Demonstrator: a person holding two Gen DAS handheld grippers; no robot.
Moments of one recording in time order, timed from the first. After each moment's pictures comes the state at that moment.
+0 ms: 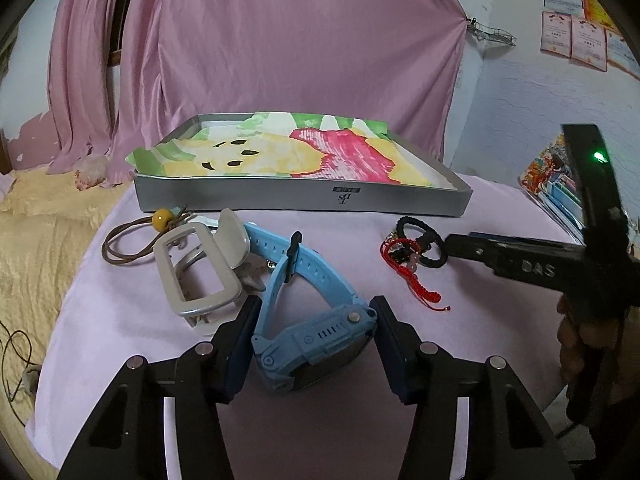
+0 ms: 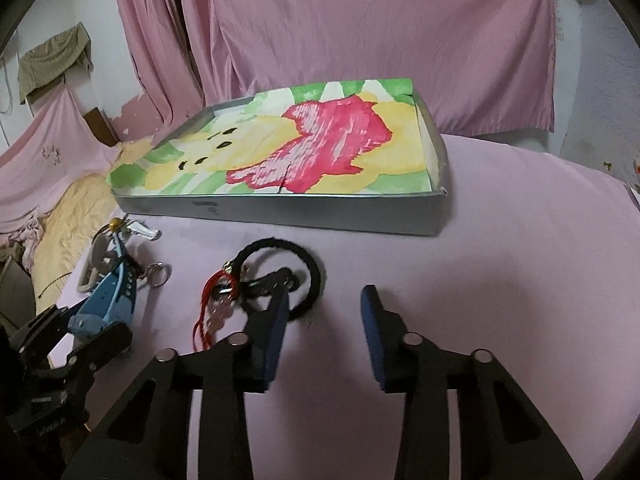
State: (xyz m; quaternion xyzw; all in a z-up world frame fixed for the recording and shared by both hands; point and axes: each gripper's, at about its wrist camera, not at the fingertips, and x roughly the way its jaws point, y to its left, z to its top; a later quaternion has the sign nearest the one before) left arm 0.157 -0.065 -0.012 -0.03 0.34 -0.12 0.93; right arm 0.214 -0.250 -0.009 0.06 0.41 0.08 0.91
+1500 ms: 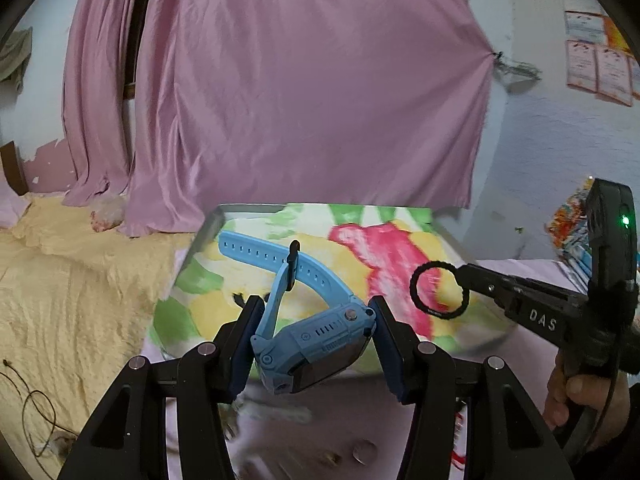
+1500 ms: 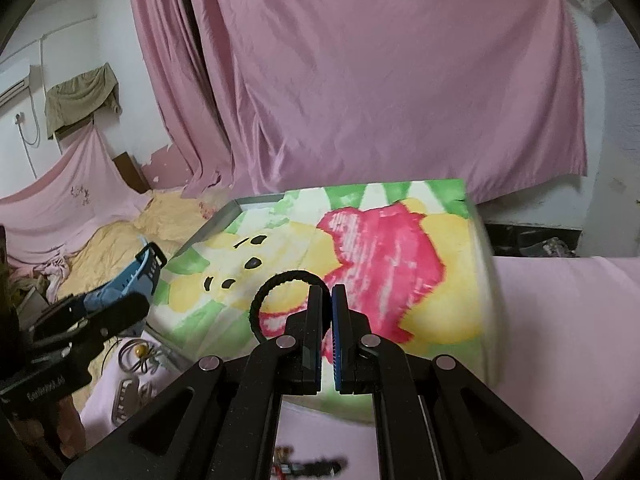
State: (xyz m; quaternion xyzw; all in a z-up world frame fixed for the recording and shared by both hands) left arm 0.269 -0.042 0.064 -0.03 0.30 -0.08 0.95; right arm 0.299 -0.233 0.041 0.09 0.32 0.13 0.93
